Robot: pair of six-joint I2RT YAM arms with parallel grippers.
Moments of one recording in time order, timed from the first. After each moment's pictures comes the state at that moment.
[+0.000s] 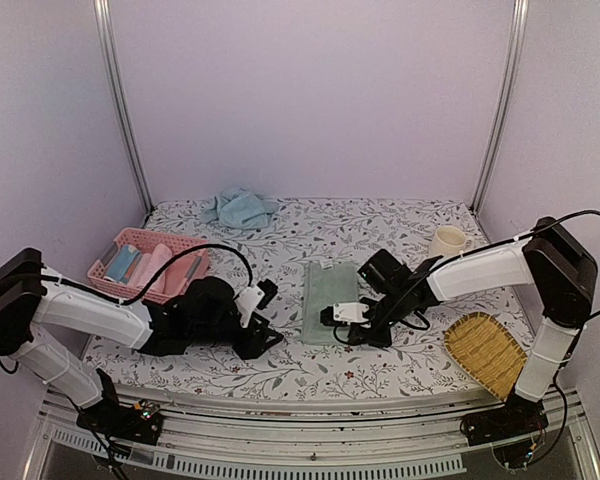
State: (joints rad) left arm -0.96 1.46 0.55 0.29 0.00 -0.18; right arm 0.82 1.80 0.98 -0.31 -0.28 -0.69
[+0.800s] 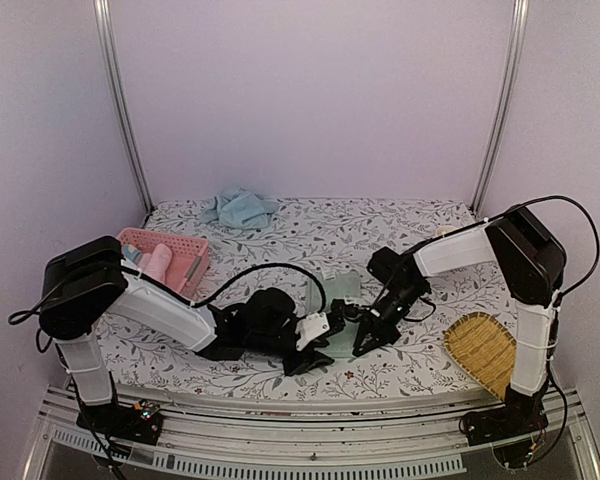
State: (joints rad) left arm -1.10 1.84 0.81 0.41 0.18 0.16; right arm 0.65 2.02 1.19 -0.73 -0.81 -0.78
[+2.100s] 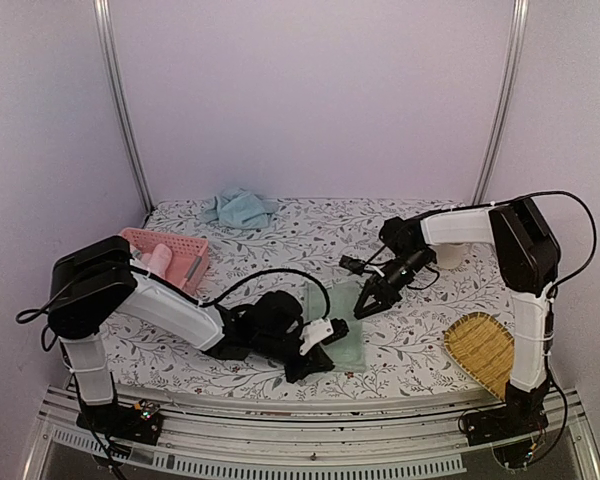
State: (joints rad) left arm -1.11 1.91 0.88 0.32 0.30 0.06; right arm 0.50 2.09 1.45 -0.93 -0.92 -0.76
